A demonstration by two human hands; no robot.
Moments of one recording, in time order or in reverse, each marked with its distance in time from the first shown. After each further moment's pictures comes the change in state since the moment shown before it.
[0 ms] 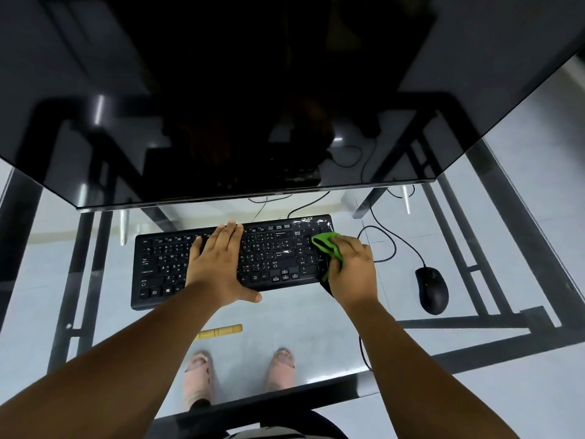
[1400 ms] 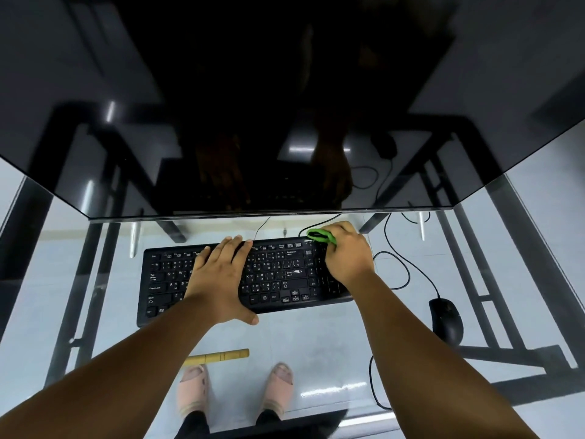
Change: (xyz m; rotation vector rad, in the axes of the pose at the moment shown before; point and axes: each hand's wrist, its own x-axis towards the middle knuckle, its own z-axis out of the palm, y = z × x) left_hand 0.011 -0.024 -0.005 -0.056 -0.012 0.061; right_hand 0.084 -0.025 0.016 -0.091 -0.268 -0.028
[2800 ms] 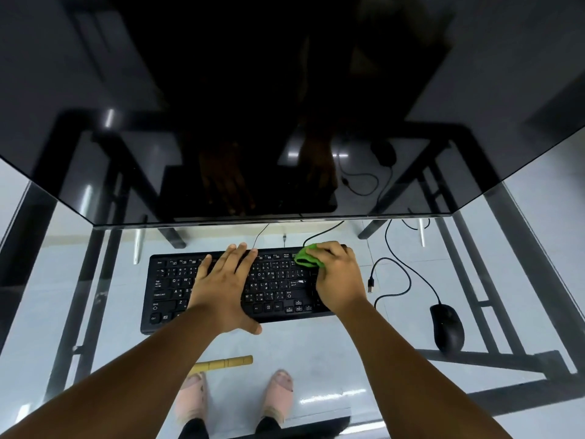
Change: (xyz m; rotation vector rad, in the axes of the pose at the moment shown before) left_hand -0.003 0.000 0.002 0.017 -0.024 0.001; right_hand -0.031 -0.020 0.015 0.006 0.133 -0.157
